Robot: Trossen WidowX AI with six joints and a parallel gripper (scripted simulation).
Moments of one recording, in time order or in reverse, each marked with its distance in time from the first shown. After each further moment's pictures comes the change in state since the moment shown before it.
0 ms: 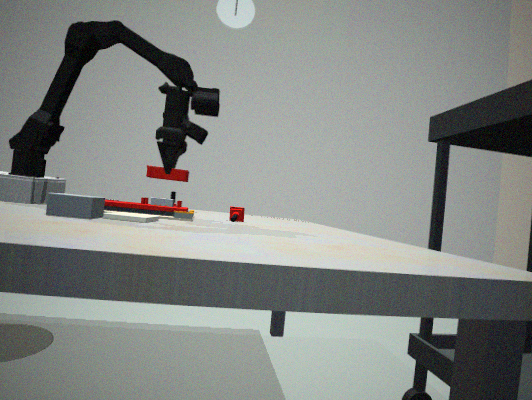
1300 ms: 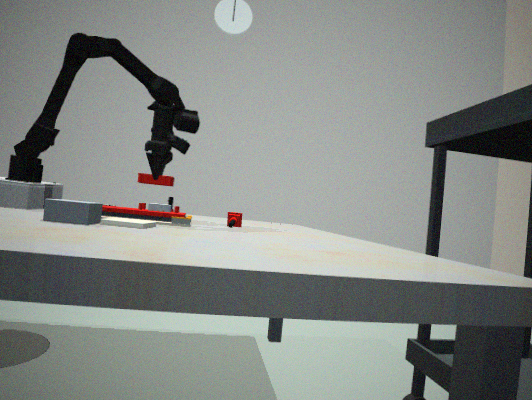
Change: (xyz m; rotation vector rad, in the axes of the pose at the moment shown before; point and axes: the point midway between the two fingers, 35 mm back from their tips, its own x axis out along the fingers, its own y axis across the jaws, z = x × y) arm -0.005 0.172 -0.042 -0.002 -0.008 0.010
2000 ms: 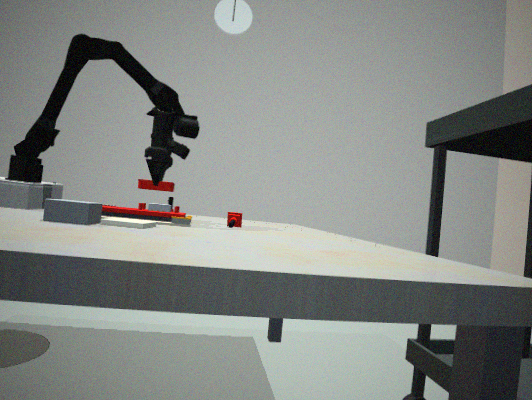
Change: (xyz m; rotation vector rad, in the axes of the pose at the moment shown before) arm 0.016 0.001 0.002 0.002 -0.009 0.004
